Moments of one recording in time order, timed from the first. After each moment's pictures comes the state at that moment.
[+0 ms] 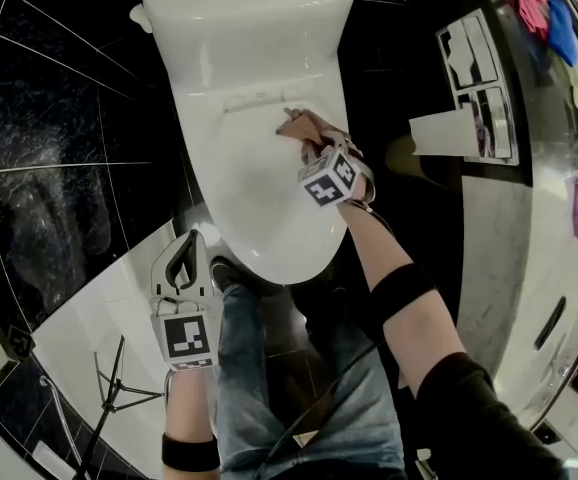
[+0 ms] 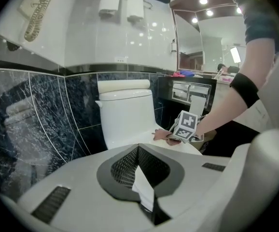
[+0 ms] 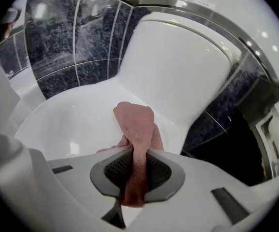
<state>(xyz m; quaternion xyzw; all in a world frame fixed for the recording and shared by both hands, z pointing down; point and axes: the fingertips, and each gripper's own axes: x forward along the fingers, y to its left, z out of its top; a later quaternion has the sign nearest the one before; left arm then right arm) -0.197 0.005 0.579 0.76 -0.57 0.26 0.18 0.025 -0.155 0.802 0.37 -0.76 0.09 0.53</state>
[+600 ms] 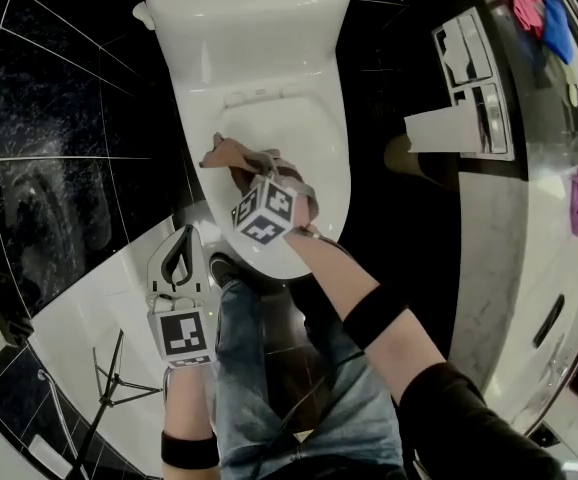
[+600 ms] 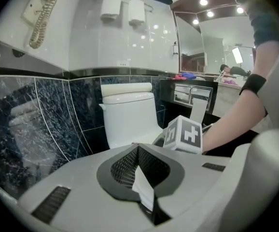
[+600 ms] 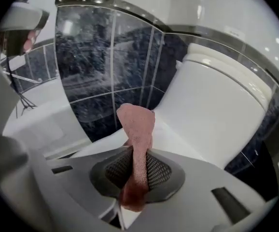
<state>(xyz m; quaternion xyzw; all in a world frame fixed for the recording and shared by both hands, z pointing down) -0.199 0.010 0.564 0.75 -0.58 0.25 0.17 -0.139 -0.085 0.756 0.26 -0.85 0.04 0.46</state>
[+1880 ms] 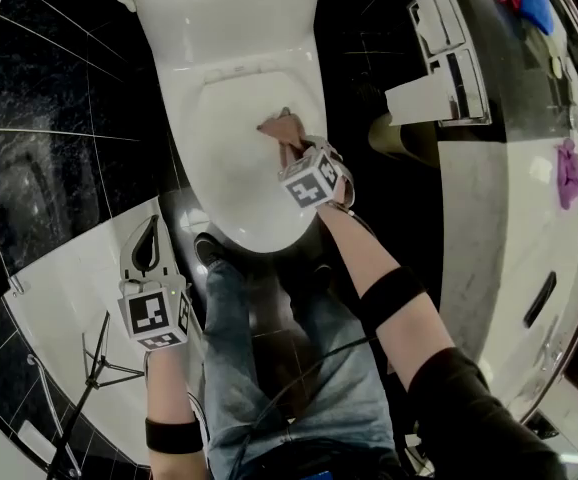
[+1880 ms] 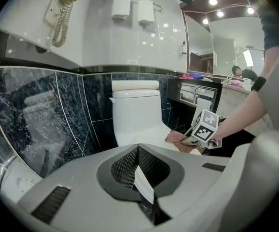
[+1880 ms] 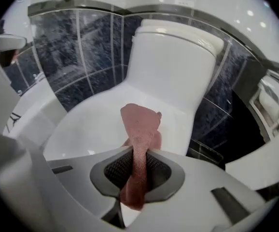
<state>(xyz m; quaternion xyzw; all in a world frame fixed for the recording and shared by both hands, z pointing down) -0.222 0.063 0.578 0.73 -0.61 0.25 0.19 0.029 -0.063 0.769 0.36 -0.77 0.17 0.49</state>
